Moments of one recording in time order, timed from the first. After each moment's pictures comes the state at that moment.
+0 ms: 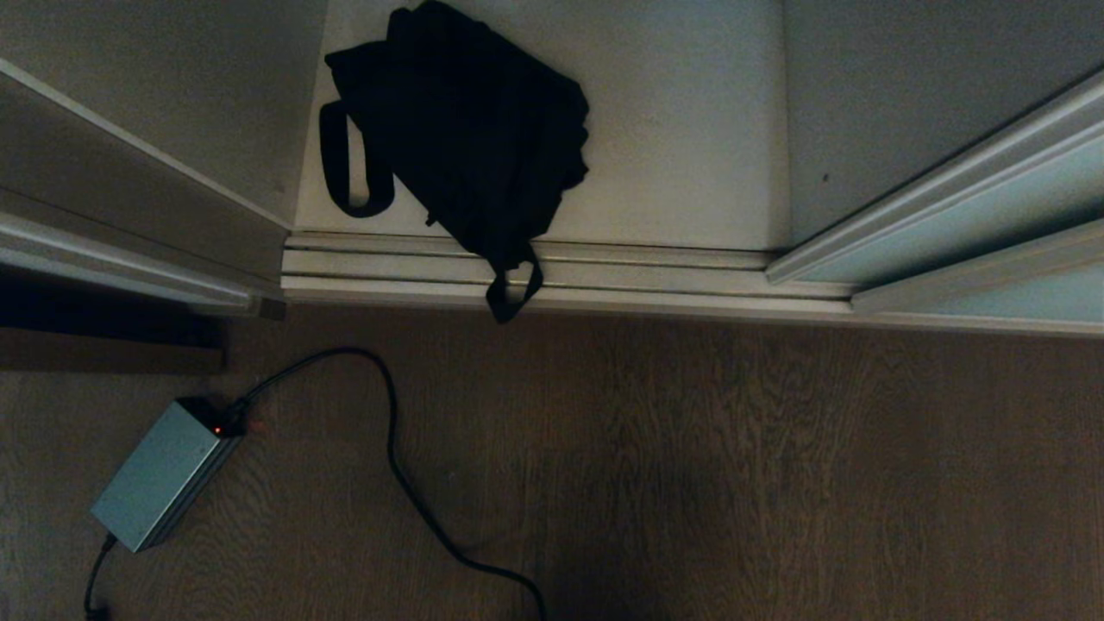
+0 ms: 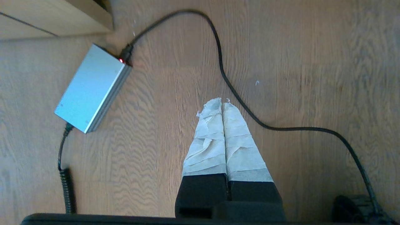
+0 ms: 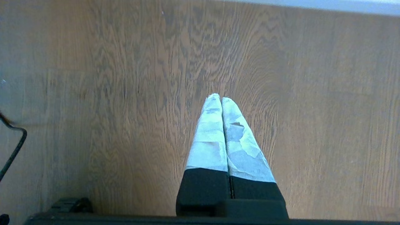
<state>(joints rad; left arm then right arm) 0.00 0.00 0.00 0.01 -0.02 0.10 0.01 0.00 0.00 0.00 -0.01 0.02</state>
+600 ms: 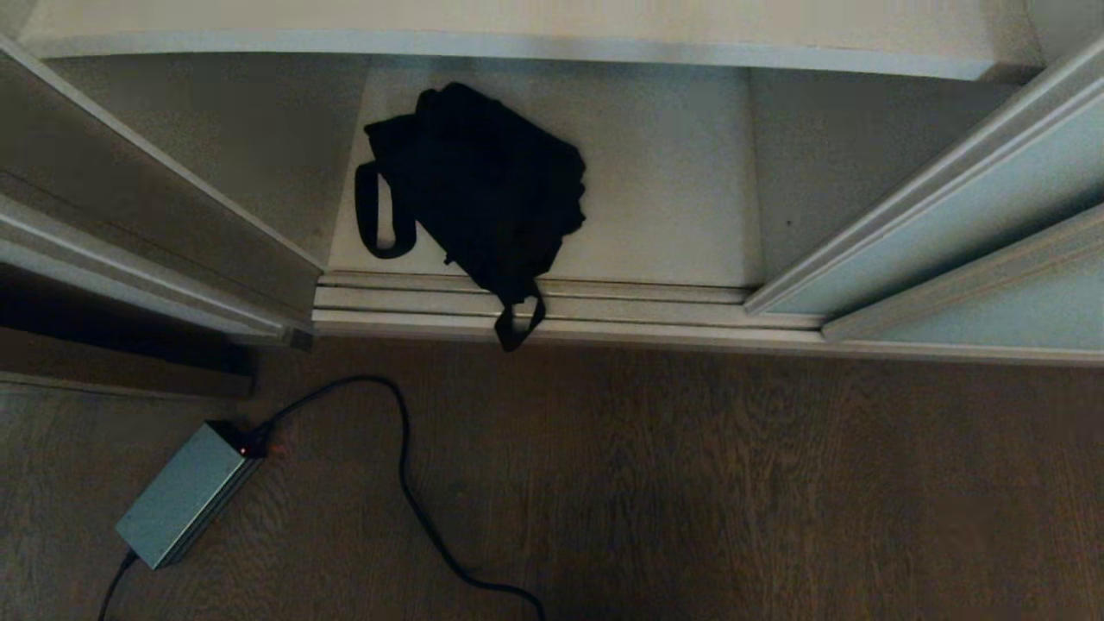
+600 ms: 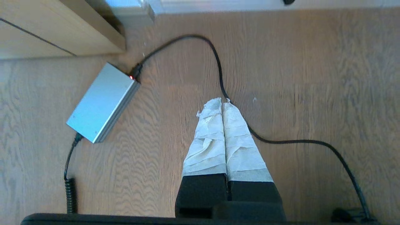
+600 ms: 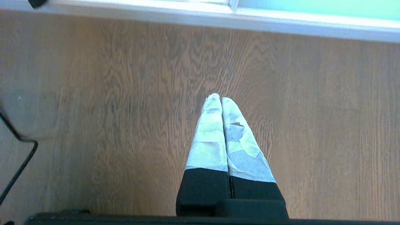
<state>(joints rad) 0.00 0.00 0.00 0.01 -0.02 0.09 0.01 0.00 0.00 0.00 -0.01 0.02</state>
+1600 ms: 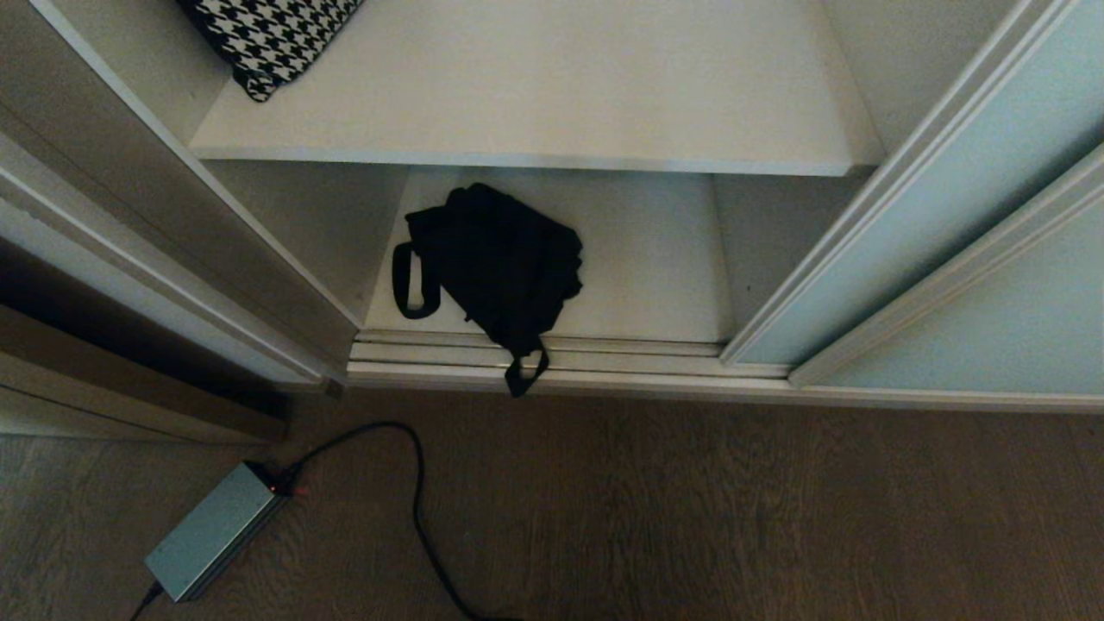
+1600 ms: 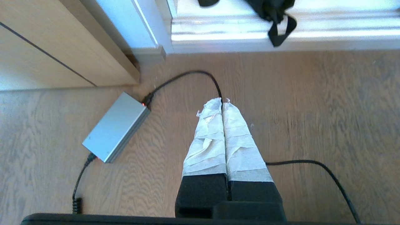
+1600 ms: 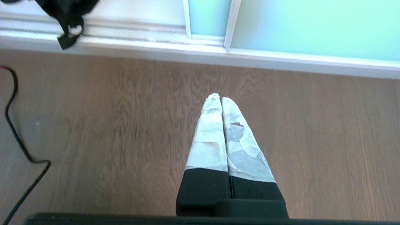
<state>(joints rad) 0.00 0.00 0.00 0.00 -0.02 0.09 0.01 0.00 0.00 0.00 -0.01 0.02</state>
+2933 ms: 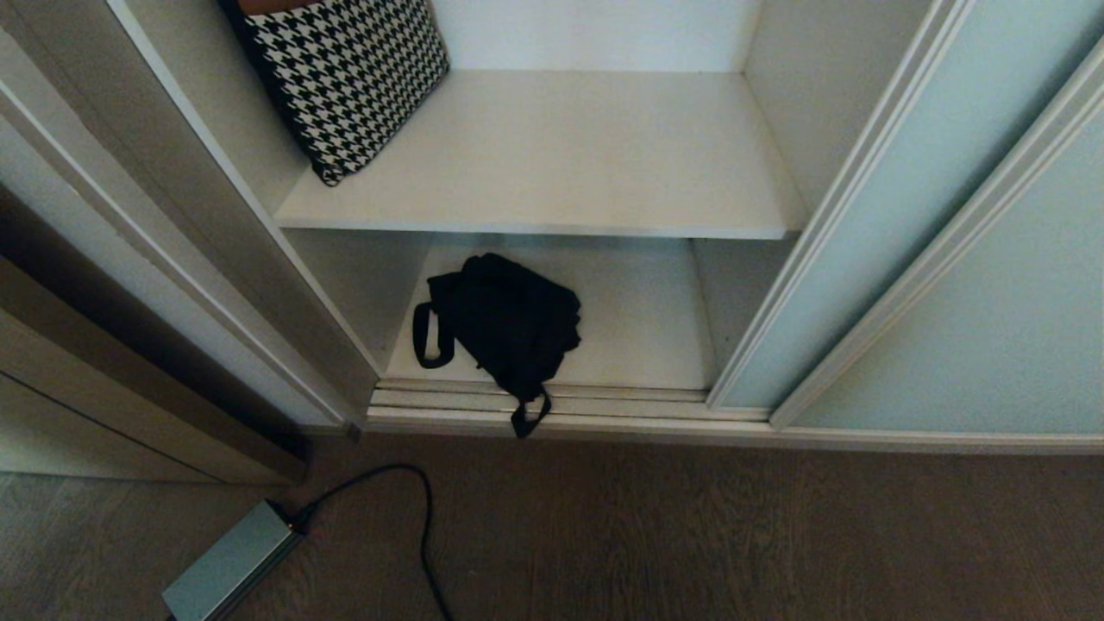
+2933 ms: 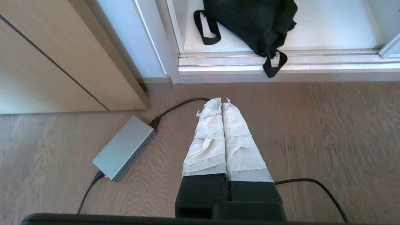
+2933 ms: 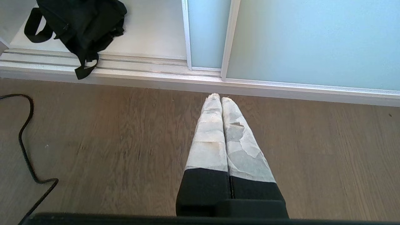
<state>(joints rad) 0.00 0.00 0.00 0.00 -0.02 0.09 0.01 0.00 0.00 0.00 -0.01 0.02</state>
